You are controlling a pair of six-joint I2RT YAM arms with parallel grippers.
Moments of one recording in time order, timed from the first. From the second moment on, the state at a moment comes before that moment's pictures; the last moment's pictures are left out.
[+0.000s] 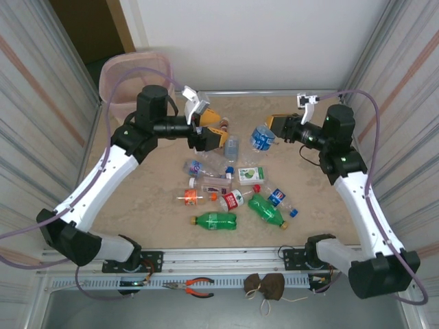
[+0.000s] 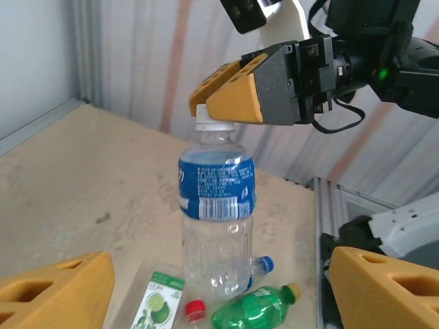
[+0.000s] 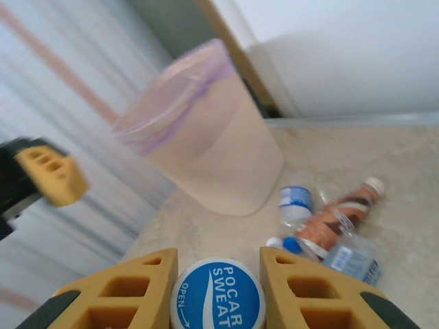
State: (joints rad) left arm -0.54 1.37 1.46 -0.40 0.84 0.03; right arm 0.19 1.05 1.09 -0.20 -0.72 0.38
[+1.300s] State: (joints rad) left arm -0.76 1.47 1.53 -0.30 0.93 0.12; right arm 0.40 0.99 1.27 -0.27 -0.86 0.12
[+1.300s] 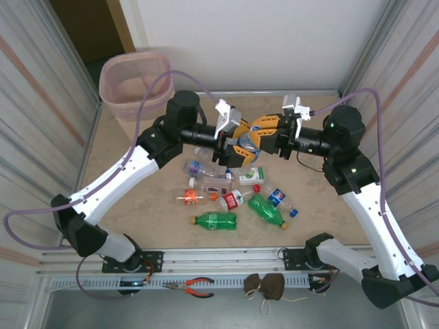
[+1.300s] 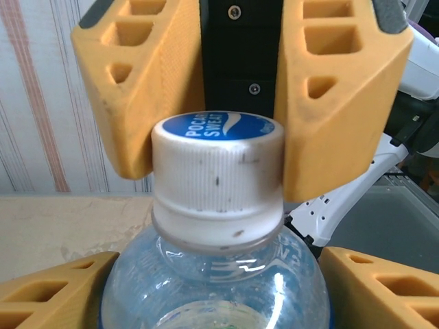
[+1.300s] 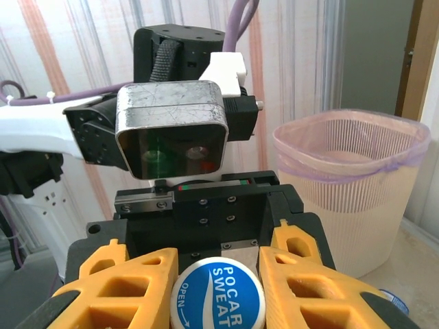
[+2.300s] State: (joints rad) left arm -0.75 1.47 1.54 -0.38 0.88 0.17; right arm 0.43 0.95 1.28 -0.32 -0.72 0.09
